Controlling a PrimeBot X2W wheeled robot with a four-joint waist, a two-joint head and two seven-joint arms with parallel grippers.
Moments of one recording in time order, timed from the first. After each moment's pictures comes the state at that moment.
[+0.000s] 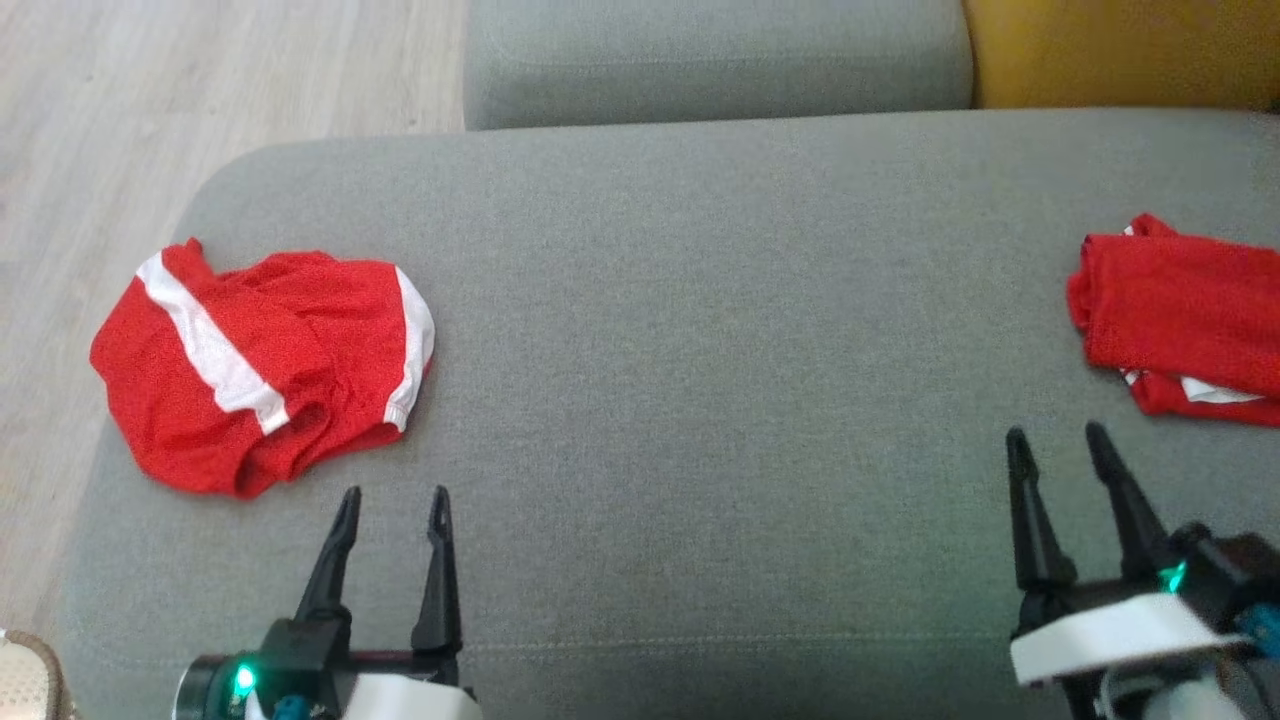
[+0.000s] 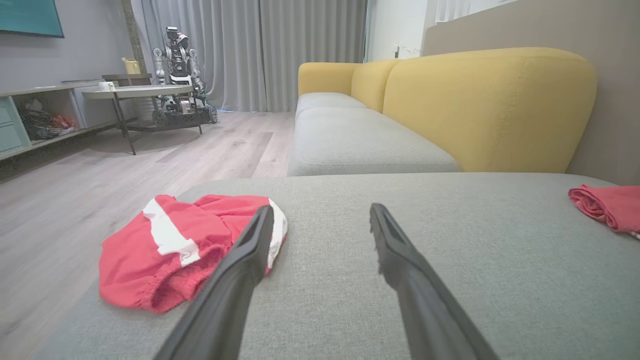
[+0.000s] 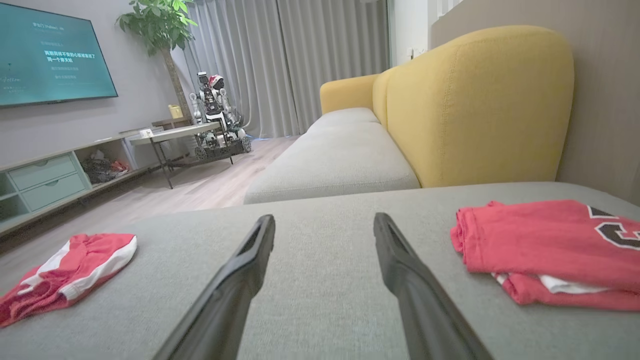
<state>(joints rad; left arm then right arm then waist) 0.19 0.09 -0.29 -0.06 -0.10 0.18 -0.26 0.07 -0.05 -0.08 0.06 0.21 0.13 -0.25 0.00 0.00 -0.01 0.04</state>
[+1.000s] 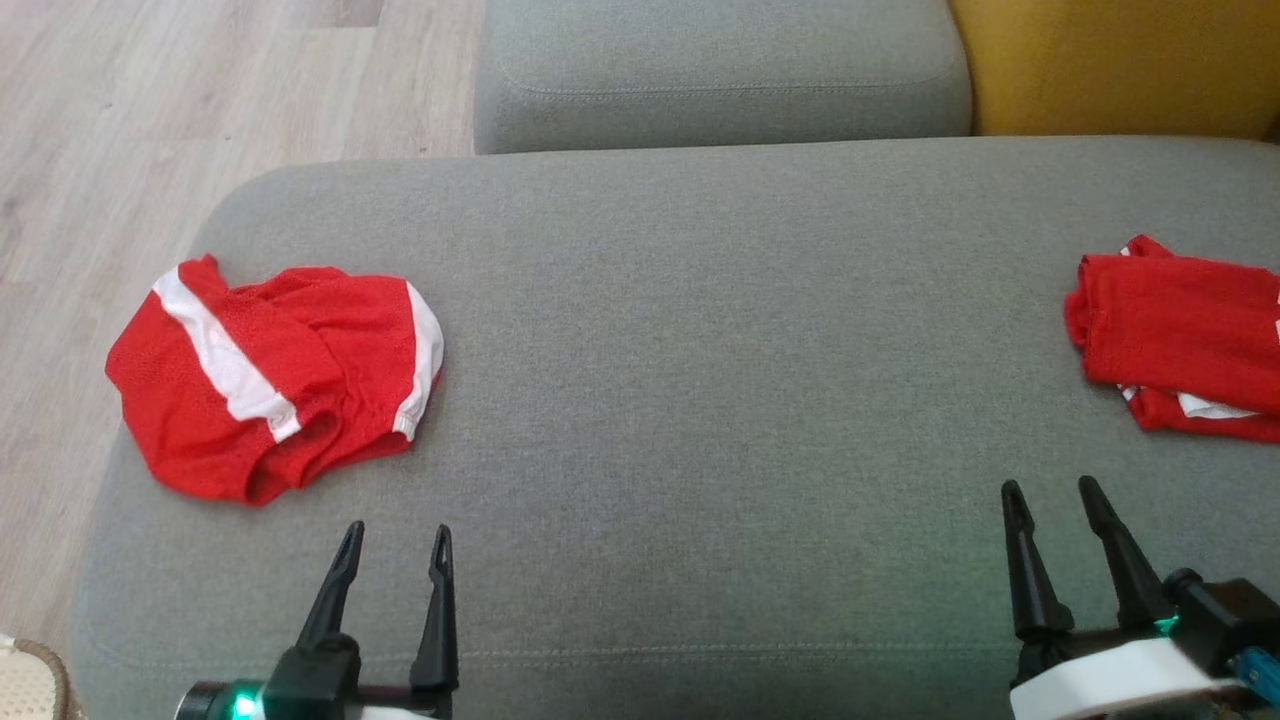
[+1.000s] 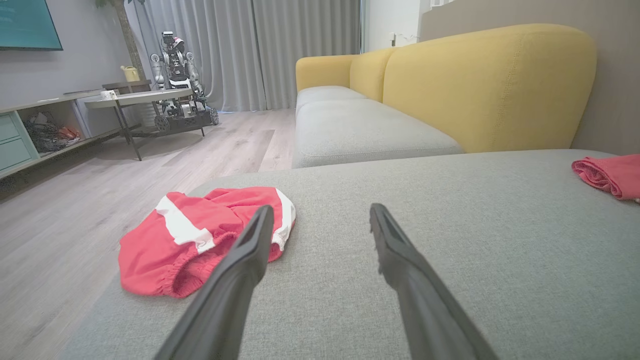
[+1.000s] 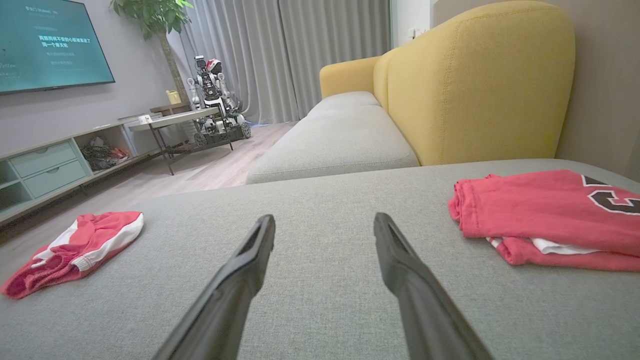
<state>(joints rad) 0.24 0.08 -0.25 -0.04 -0.02 0.13 -0.26 0.16 -0.04 -0.08 0.07 0.21 0.13 -0.25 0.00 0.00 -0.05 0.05</state>
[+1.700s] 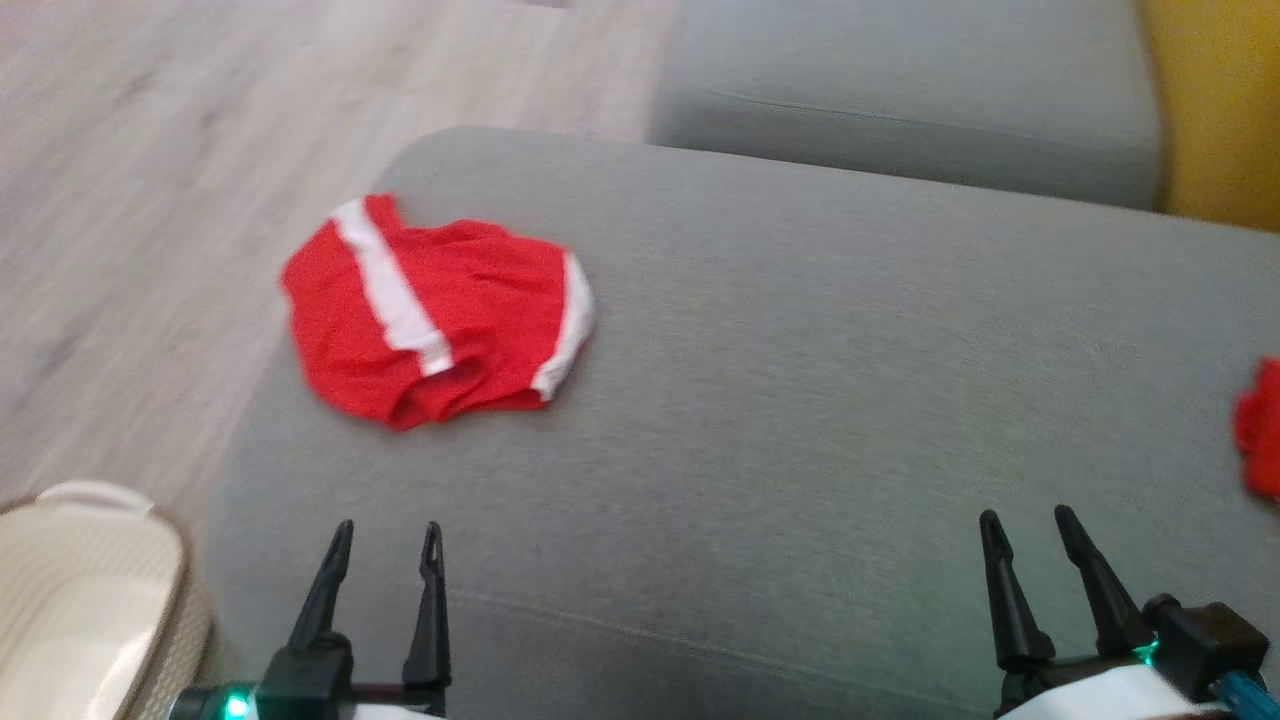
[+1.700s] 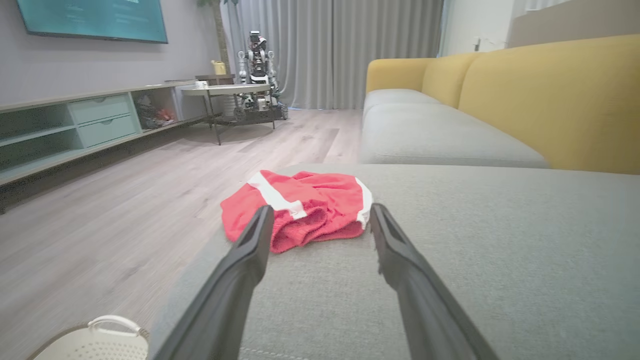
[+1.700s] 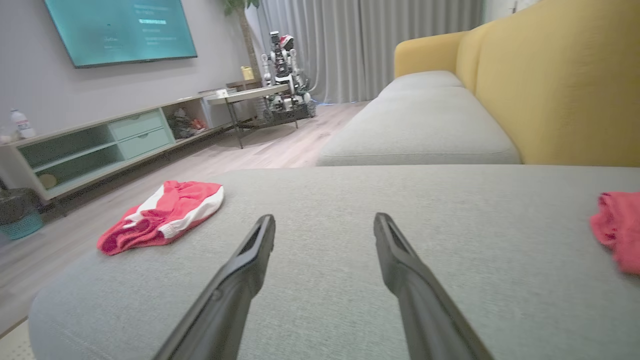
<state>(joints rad) 0.24 0.08 -0.24 -0.04 -0.02 0.15 -0.26 0.20 -0.04 -0.05 0.07 0.23 0.13 -0.25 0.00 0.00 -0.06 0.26</state>
